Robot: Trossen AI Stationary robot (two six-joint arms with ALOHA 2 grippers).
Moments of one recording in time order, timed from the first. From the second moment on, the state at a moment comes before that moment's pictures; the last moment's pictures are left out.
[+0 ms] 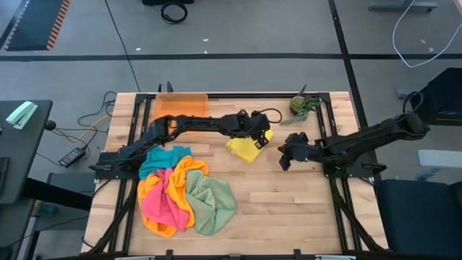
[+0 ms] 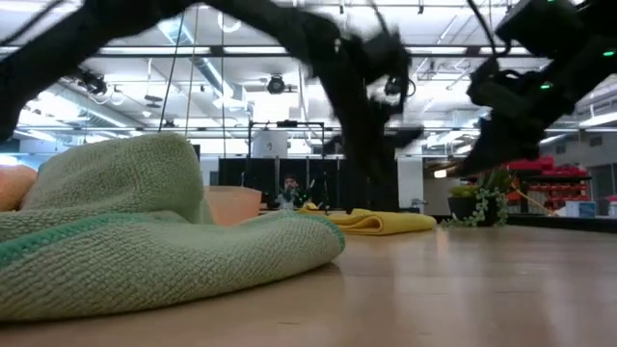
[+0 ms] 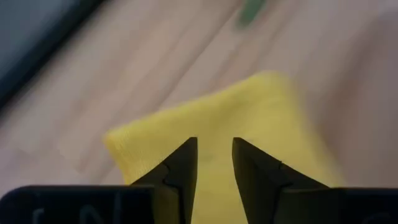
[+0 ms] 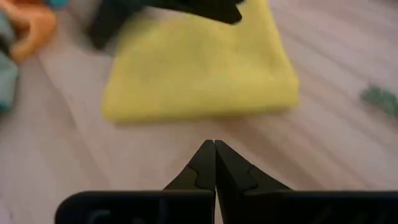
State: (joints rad) left arm 0.17 2.33 1.97 -0.56 -0.38 -0.28; right arm 0.12 0.98 0.37 -0.20 0.50 0.69
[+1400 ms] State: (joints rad) left arm -0.22 1.15 0.81 -0.60 -0.87 -0.66; right arm -0.49 1.75 1.03 -0.10 0.00 -0.16
